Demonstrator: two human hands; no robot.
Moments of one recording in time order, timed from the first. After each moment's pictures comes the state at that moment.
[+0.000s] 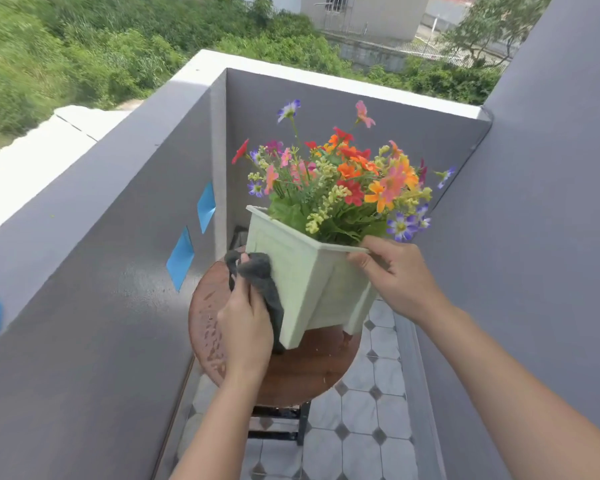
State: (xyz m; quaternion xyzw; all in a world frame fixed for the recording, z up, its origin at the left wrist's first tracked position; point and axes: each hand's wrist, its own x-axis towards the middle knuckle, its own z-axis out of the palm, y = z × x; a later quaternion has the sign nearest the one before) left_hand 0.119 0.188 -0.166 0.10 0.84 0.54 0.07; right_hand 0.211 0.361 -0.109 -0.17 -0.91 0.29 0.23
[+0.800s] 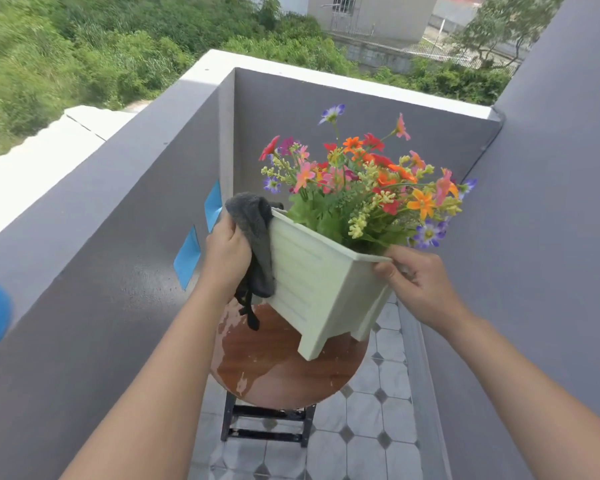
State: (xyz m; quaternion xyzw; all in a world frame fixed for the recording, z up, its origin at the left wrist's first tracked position) left_hand 0.024 0.203 -0.149 0.19 0.75 0.61 0.15; right_hand 0.229 0.372 -0.128 -0.14 -0.90 0.32 0.26
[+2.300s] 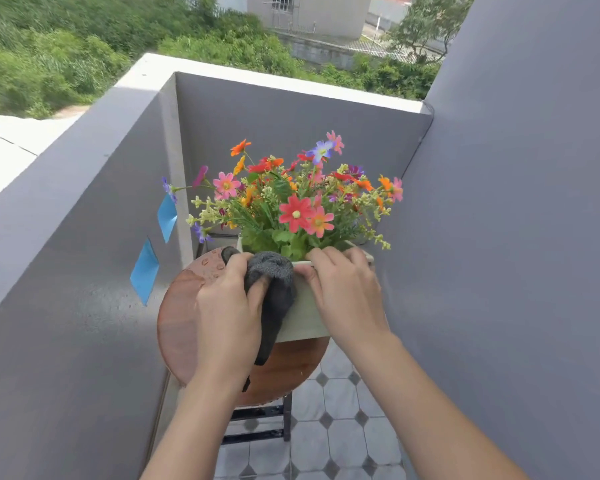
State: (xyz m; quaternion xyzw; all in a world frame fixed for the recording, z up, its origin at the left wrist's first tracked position) left_hand 0.126 0.180 -0.102 0.31 0.81 0.49 0.00; right_hand 0.209 0.293 -0.109 -0.32 -0.92 -0.03 0.24
